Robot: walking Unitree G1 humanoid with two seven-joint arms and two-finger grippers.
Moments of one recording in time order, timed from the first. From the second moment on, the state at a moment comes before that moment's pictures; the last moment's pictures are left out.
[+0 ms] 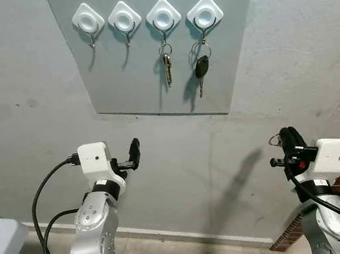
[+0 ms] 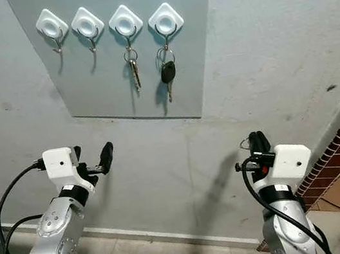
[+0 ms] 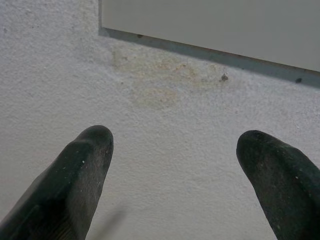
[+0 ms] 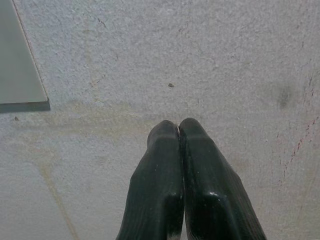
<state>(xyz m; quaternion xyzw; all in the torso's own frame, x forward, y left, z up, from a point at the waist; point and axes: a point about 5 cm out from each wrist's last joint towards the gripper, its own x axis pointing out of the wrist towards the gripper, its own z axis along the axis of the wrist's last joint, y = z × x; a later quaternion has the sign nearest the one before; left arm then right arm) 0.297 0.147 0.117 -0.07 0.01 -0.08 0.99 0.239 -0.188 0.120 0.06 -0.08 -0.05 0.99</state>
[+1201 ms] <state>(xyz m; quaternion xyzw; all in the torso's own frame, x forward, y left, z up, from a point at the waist) 0.297 0.144 0.116 -0.08 0.01 -0.09 0.99 0.238 -0.186 0.117 0.07 -0.08 -0.04 0.99</state>
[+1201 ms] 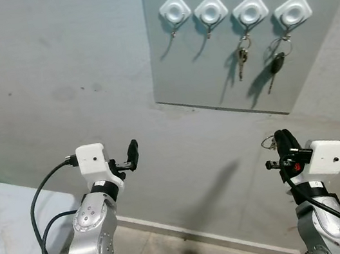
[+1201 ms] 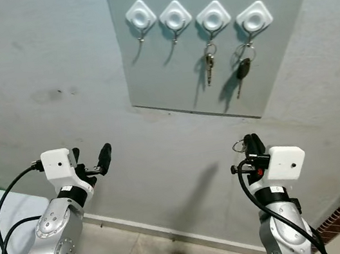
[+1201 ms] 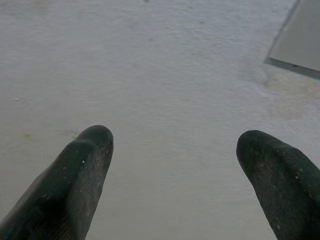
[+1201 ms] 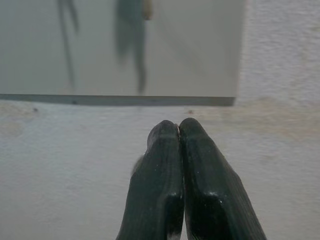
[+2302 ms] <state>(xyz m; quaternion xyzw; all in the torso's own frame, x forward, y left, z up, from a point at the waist) 0.297 0.137 0.115 -0.07 0.02 -0.10 0.99 0.240 -0.181 0.118 0.07 -0.07 -0.03 0.99</state>
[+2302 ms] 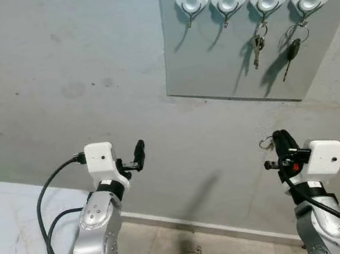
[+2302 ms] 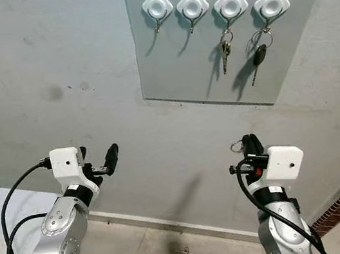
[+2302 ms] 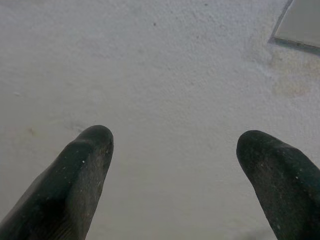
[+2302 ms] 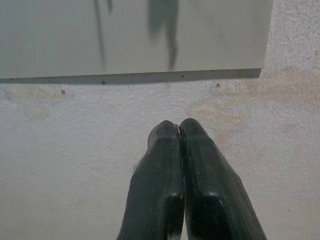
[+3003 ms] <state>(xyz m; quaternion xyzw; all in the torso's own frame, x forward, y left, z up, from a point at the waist) 0.303 0.086 0.191 0.00 -0.10 -0.27 0.96 0.289 -0.163 0.195 0.02 -0.19 0.13 0.97</state>
